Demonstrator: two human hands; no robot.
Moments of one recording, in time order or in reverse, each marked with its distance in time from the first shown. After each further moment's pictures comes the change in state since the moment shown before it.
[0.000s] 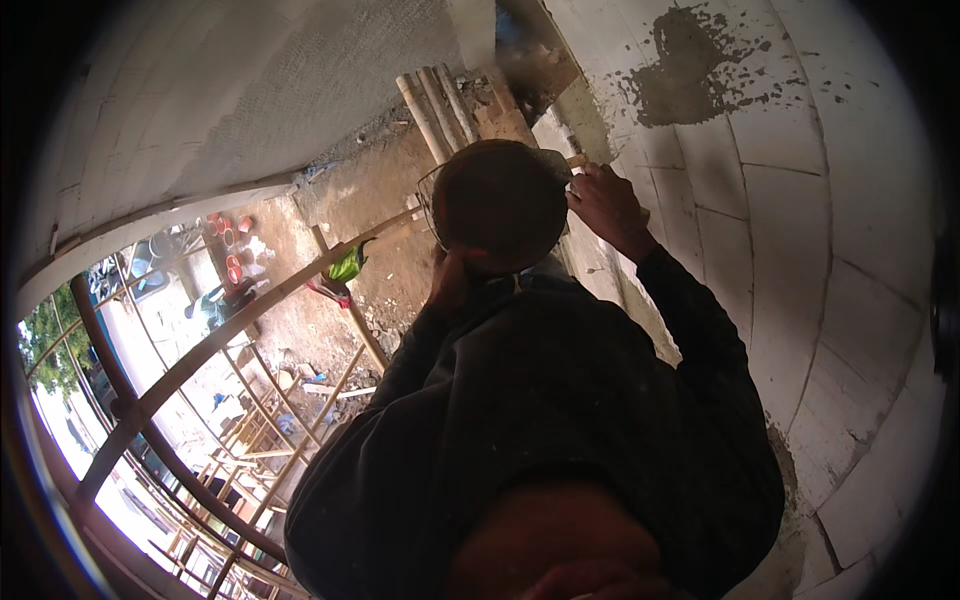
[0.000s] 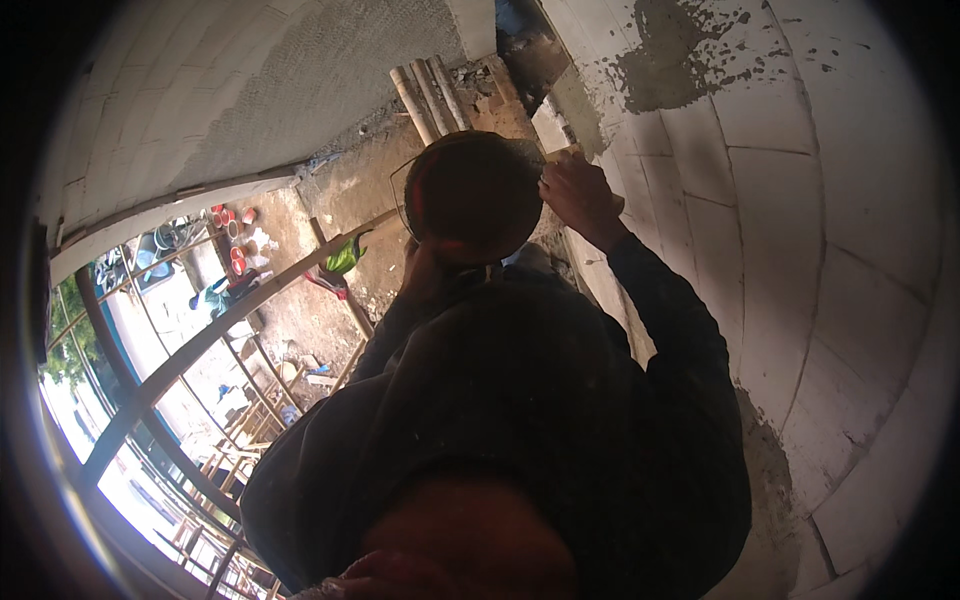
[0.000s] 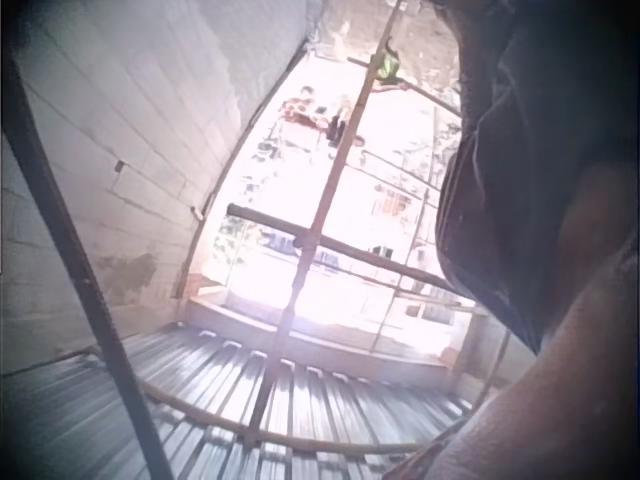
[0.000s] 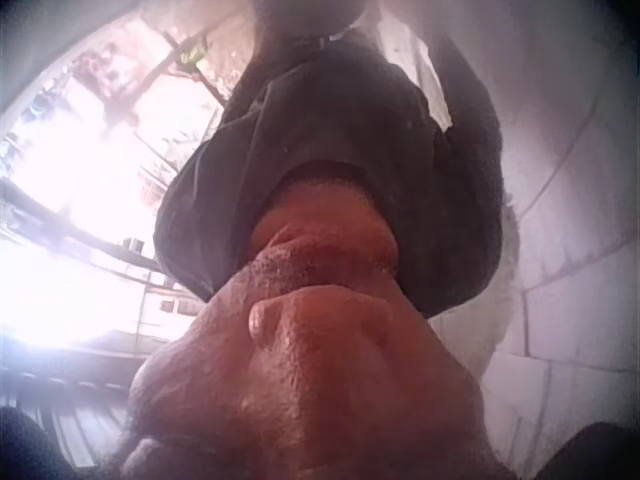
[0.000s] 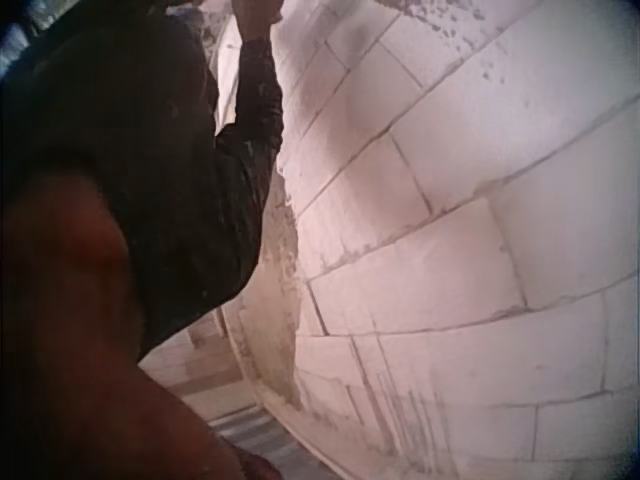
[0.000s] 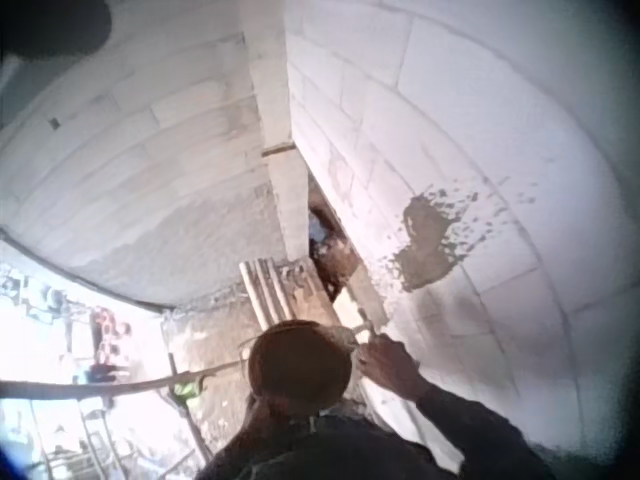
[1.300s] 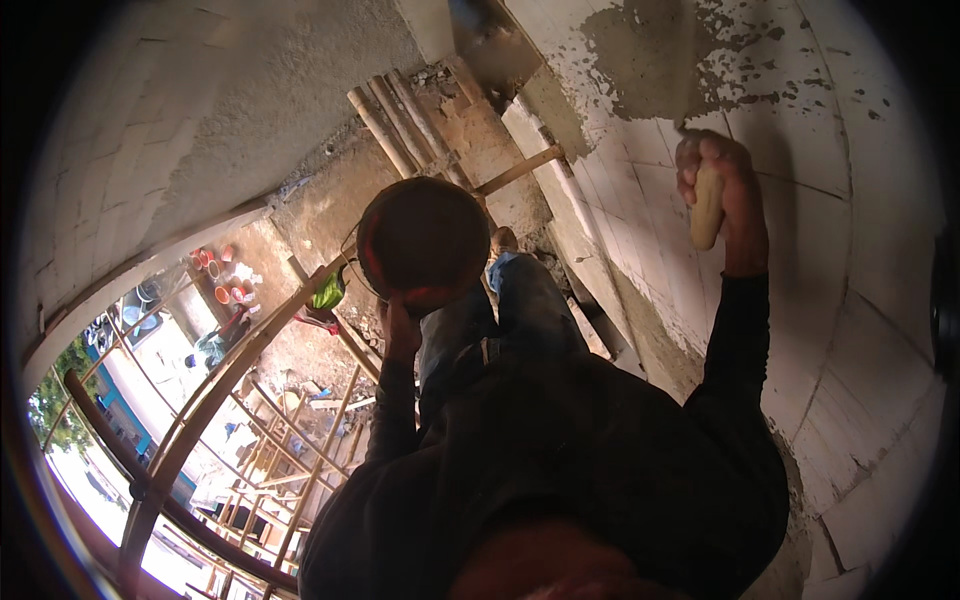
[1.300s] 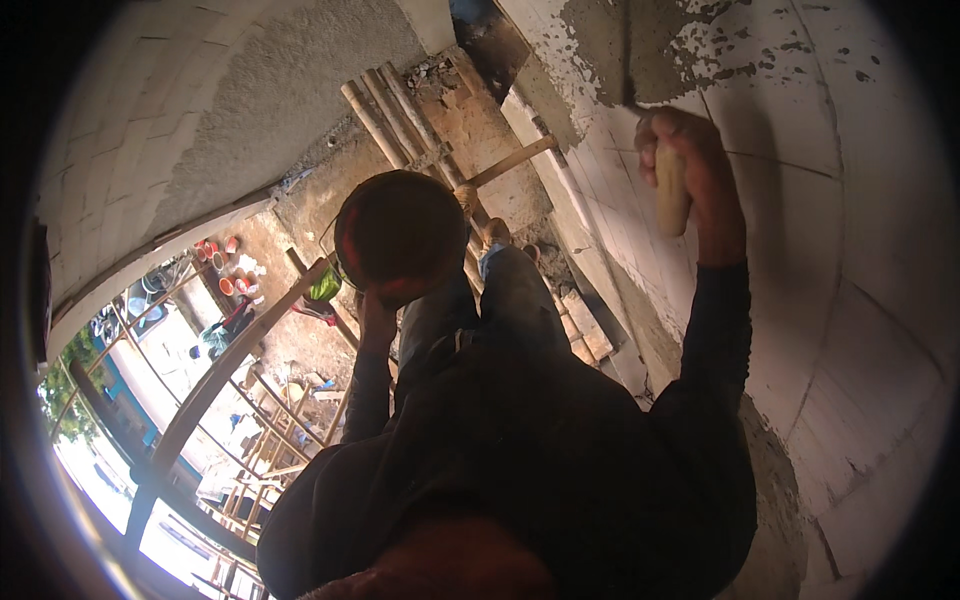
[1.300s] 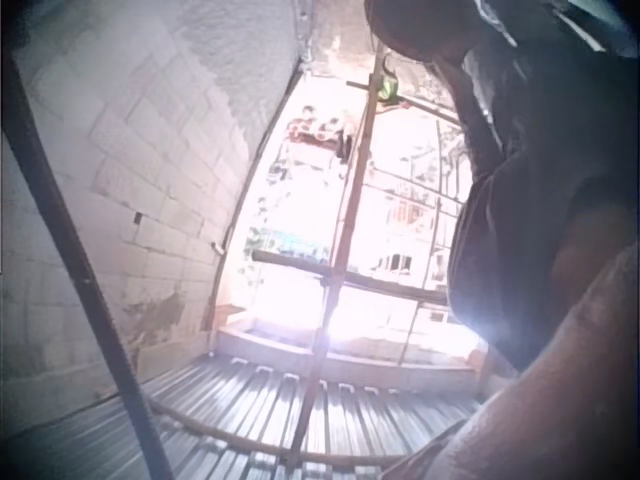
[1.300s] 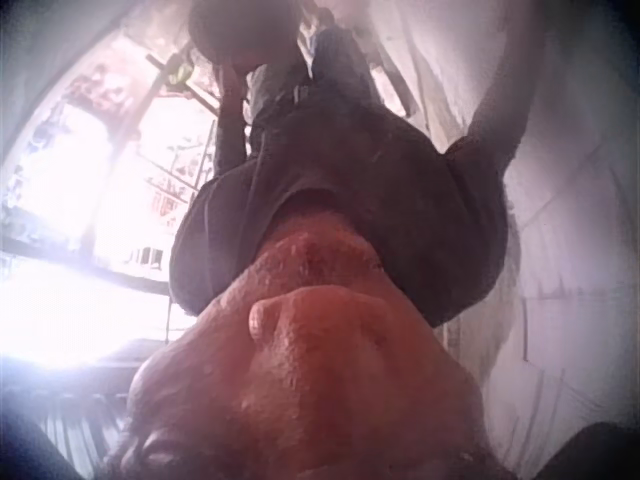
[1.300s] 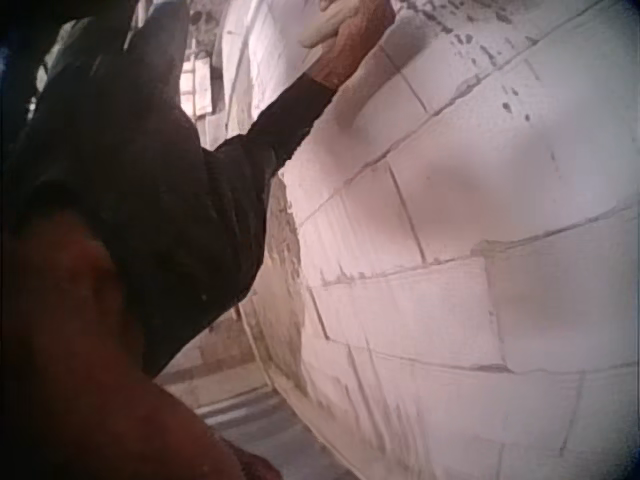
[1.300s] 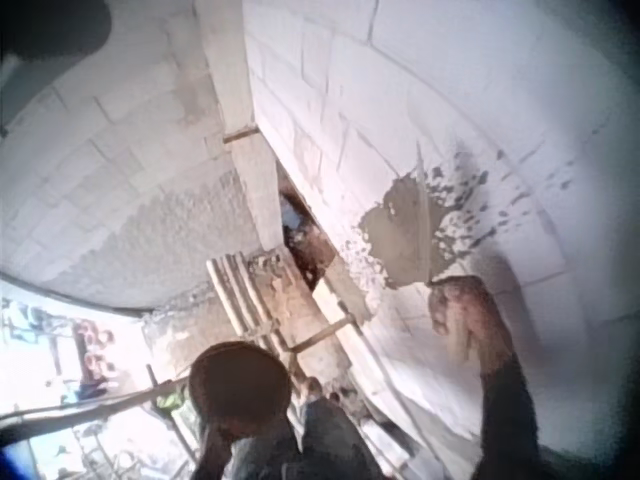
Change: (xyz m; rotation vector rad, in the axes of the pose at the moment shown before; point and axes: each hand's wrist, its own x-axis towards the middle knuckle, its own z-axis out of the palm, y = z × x) left_hand 0.036 -0.035 -0.107 1.175 0.091 0.494; right_hand 0.004 0.130 -0.134 1.397 0.018 0.457
